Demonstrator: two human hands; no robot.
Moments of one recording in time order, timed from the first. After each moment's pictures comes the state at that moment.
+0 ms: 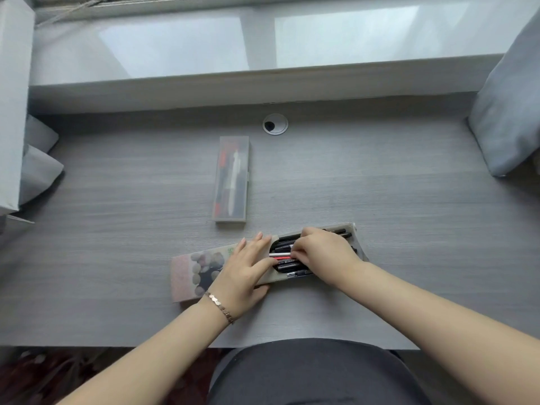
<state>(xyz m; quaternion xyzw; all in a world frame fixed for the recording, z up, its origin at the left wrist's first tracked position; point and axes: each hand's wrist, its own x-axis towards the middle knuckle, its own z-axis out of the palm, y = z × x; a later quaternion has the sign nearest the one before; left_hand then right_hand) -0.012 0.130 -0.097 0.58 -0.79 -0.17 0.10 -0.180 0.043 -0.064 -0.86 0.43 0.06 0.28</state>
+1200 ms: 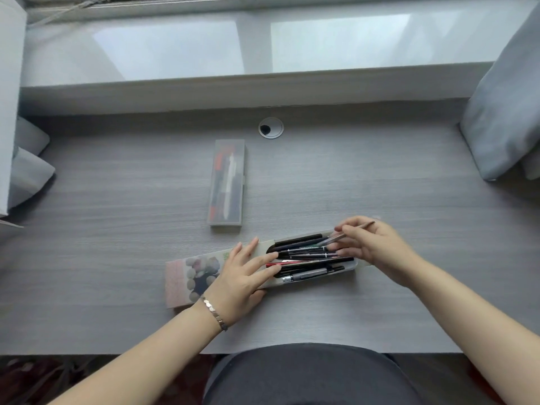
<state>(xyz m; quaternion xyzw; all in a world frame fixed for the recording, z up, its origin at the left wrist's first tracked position) -0.009 0.131 -0.110 0.52 -0.84 -0.07 0.16 -0.245 0.023 -0.034 -0.38 0.52 -0.21 0.74</state>
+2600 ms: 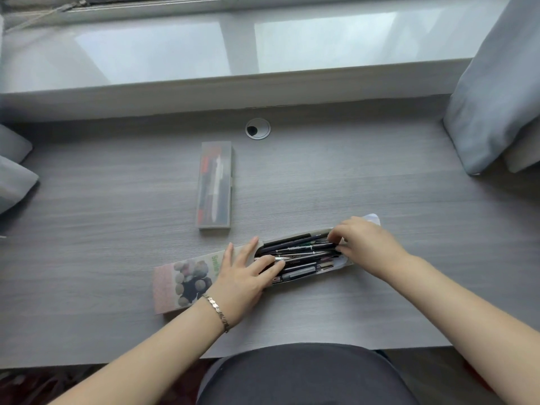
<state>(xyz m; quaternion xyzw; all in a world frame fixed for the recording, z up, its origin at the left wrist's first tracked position) -0.031 0.125 -0.096 0.53 -0.85 0.00 0.01 -0.260 0.012 -0.061 -0.83 0.49 0.08 0.25</state>
